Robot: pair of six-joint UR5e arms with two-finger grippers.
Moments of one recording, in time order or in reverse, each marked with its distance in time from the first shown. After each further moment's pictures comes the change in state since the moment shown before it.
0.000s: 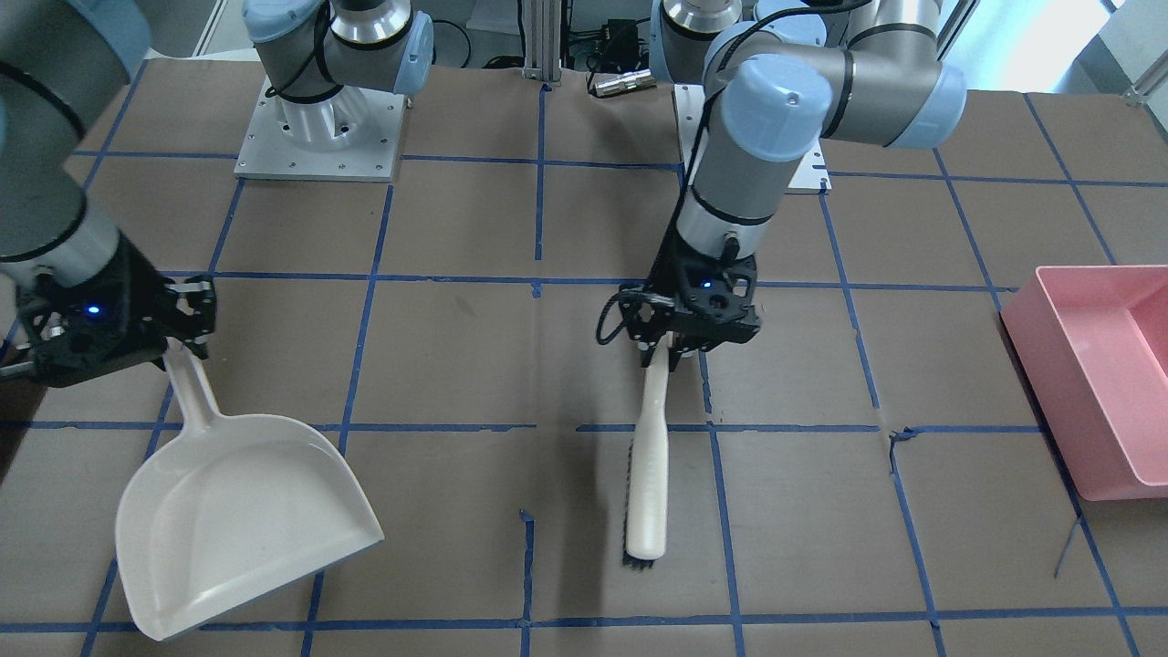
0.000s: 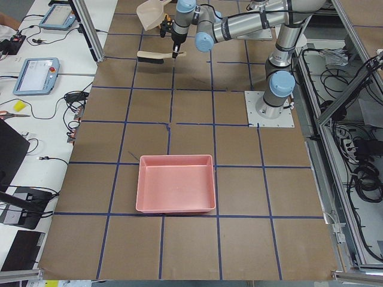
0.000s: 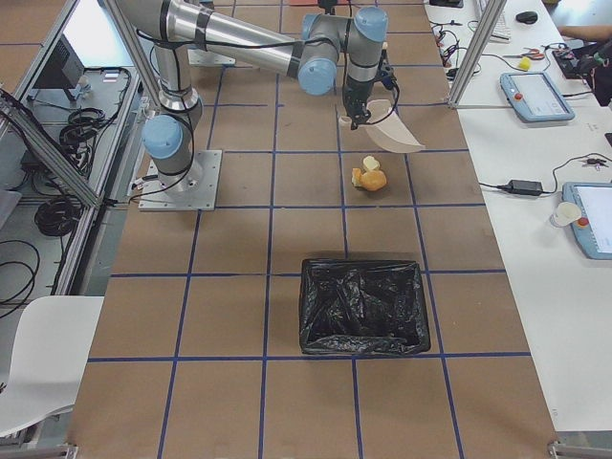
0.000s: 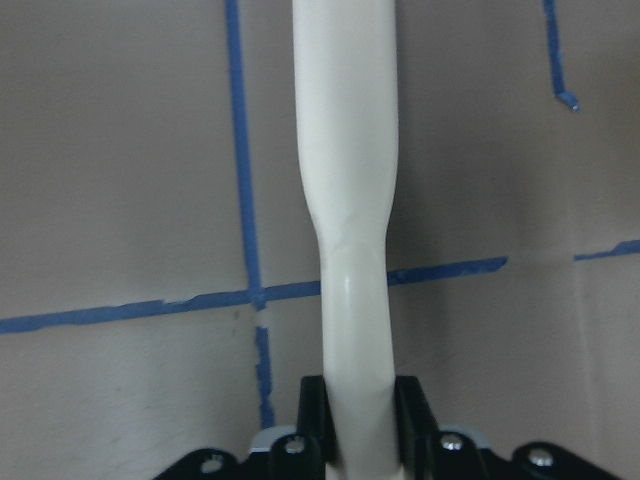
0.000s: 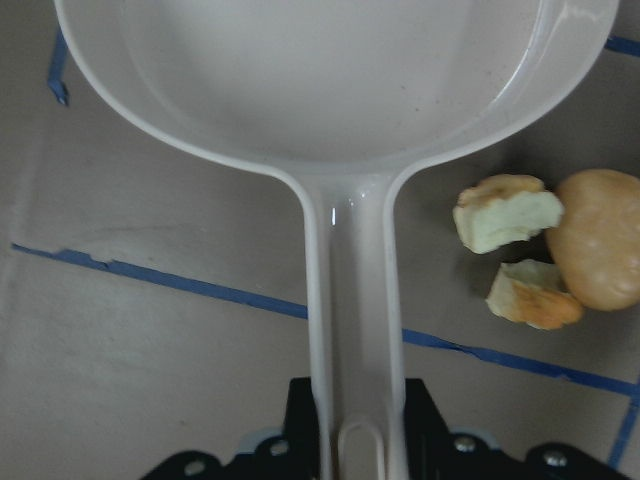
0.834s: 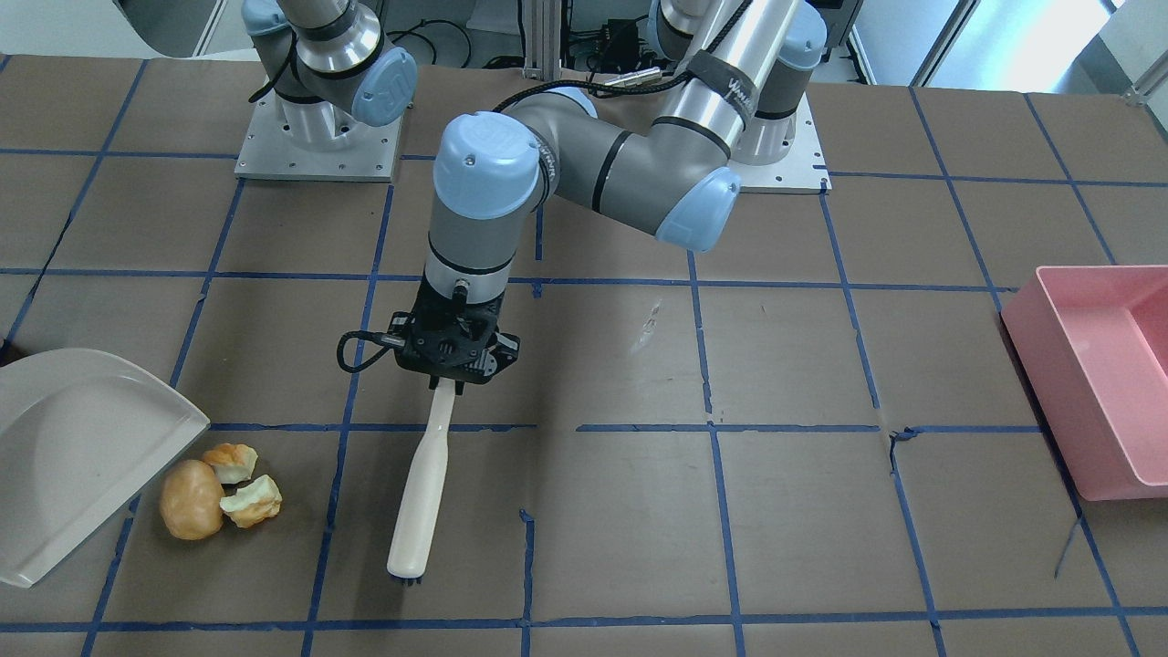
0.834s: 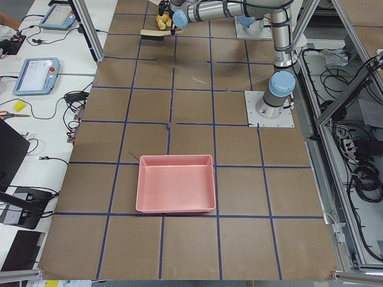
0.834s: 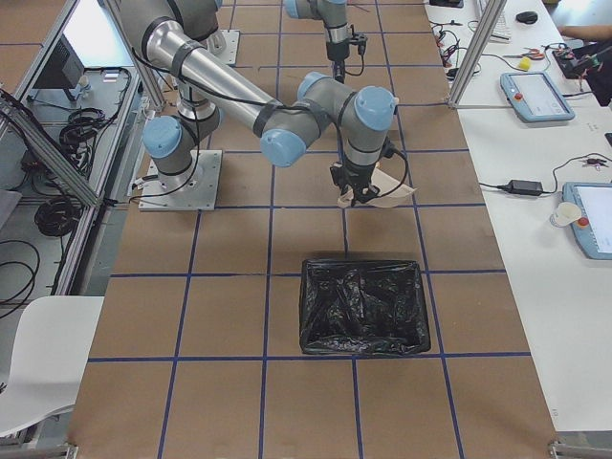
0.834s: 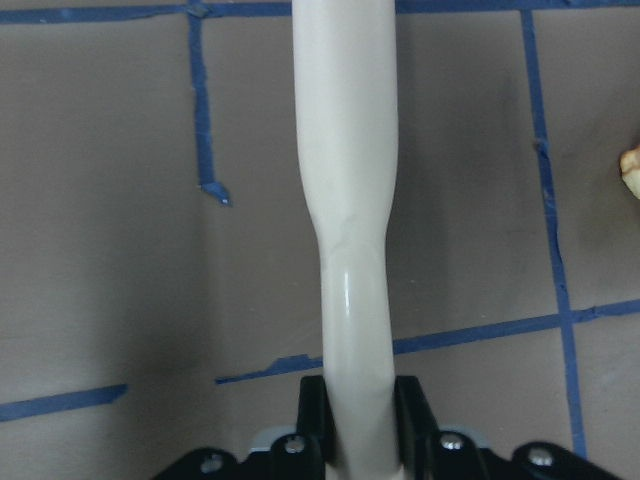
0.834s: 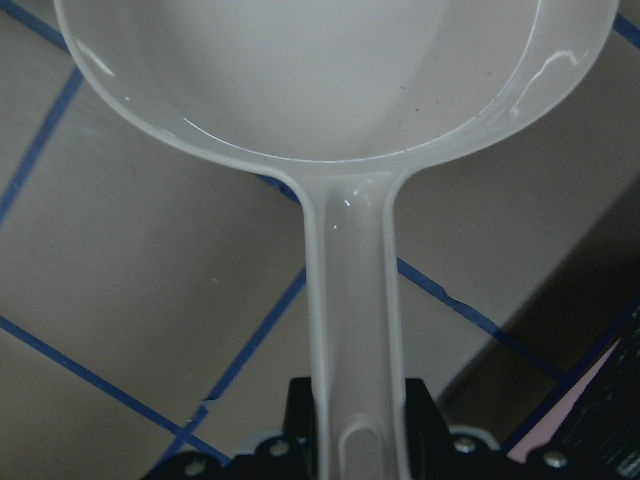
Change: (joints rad) left arm -0.331 -0.316 0.306 0.003 0.002 -0.315; right arm -0.399 0.110 -0.101 -0.033 -0.014 -0.908
